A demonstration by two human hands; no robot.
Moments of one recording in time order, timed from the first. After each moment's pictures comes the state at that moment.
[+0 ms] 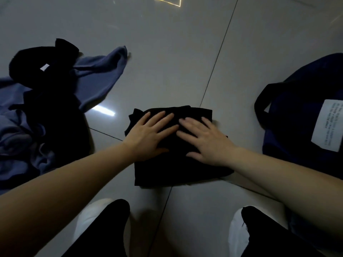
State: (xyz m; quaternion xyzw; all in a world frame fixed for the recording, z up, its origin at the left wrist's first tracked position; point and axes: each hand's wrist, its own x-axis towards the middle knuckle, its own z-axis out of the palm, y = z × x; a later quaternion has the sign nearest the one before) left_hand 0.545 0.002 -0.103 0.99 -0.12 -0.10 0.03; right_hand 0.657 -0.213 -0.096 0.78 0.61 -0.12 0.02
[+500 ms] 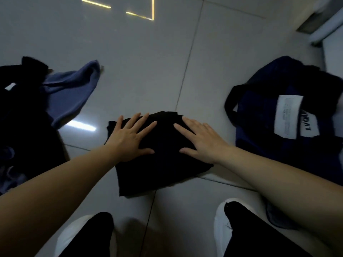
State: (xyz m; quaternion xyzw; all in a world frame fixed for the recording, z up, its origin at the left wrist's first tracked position) left_hand 0.566 0.000 -0.097 0.98 -0.05 -0.21 0.01; right_hand 0.666 -0.248 -0.071 0.87 0.44 -0.24 0.01
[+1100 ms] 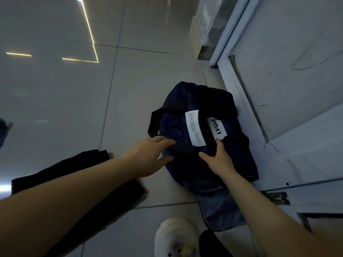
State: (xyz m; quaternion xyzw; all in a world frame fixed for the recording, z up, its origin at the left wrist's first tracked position) left_hand 0.674 -0.228 0.014 0.94 -0.23 -0.15 0.20; right_hand 0.683 -0.474 -0.021 0.89 -0.17 -0.18 -0.37
